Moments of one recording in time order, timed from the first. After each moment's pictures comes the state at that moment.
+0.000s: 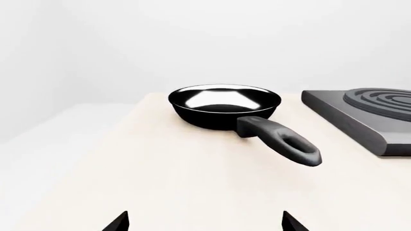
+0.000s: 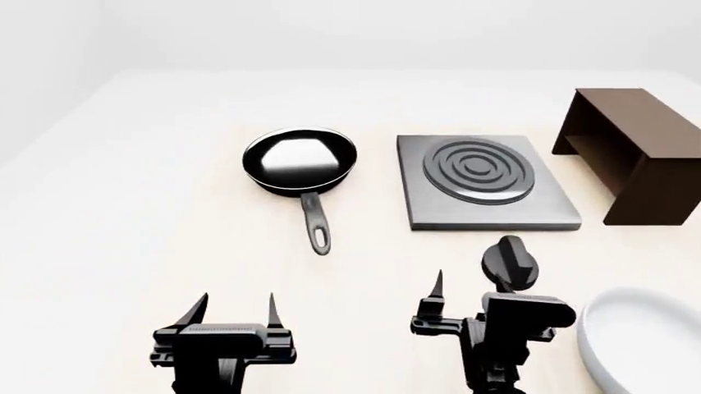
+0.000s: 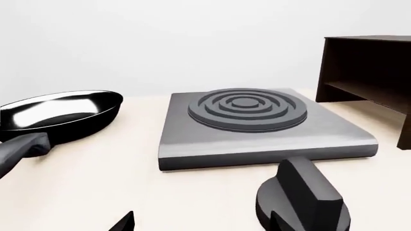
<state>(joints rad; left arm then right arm) -0.02 -0.18 0.21 -0.01 -0.18 0.02 -0.21 0.15 0.16 -0.18 0.08 0.21 0.06 0.25</state>
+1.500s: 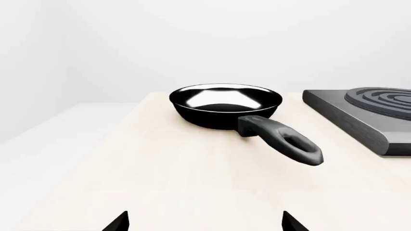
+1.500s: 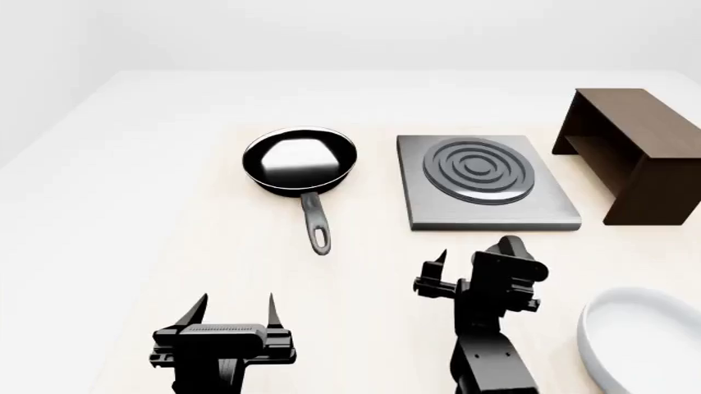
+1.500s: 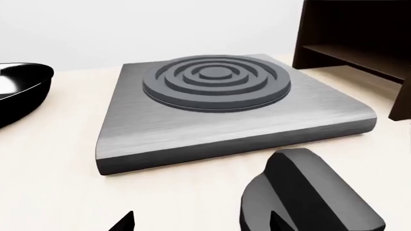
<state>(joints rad) -0.03 -0.20 0.25 -0.01 -0.20 0.03 -0.25 0.52 0.09 -0.19 0.68 0.23 -0.03 0.32</state>
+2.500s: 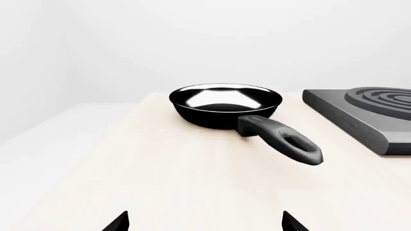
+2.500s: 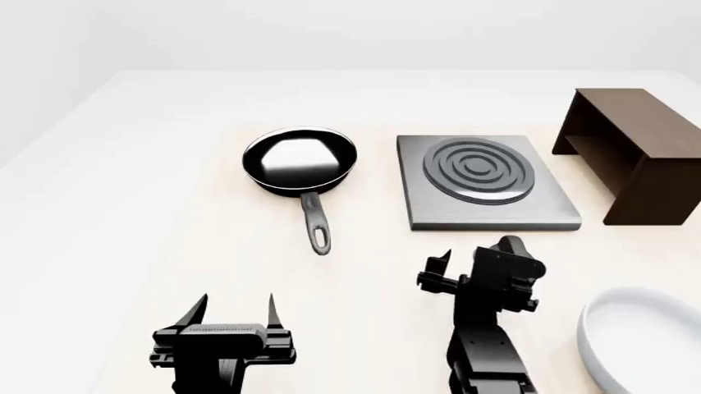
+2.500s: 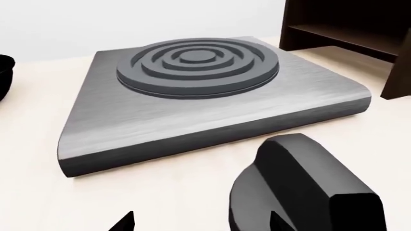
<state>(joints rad) -0.03 -0.22 0.27 -0.02 -0.22 0.04 -0.27 0.68 0.05 -0.20 1.04 0.28 -0.20 0.33</state>
